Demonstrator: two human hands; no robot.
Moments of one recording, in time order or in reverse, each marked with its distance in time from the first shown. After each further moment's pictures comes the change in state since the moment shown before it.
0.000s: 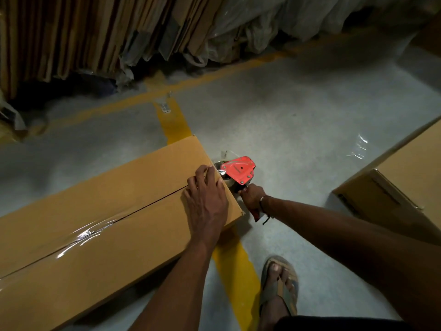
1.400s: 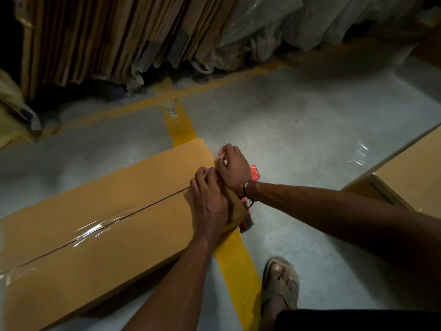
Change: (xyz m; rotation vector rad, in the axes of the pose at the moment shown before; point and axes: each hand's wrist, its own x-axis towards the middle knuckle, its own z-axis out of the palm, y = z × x) left_hand -0.003 -0.003 -0.012 -0.240 -0.045 -0.007; right_hand -0.035 -0.090 -0.038 0.318 0.540 -0.559
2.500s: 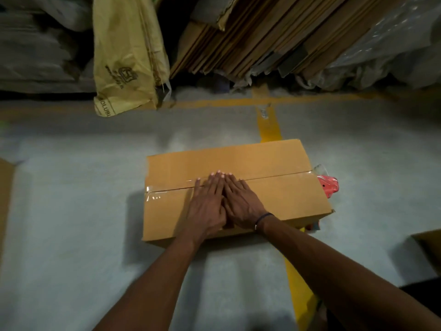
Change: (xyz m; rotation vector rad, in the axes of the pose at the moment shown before) left_hand -0.090 -0.217 -0.185 0.412 -0.285 0.037; right_hand -0.142 -0.174 0.148 -0.561 -0.586 -0.554
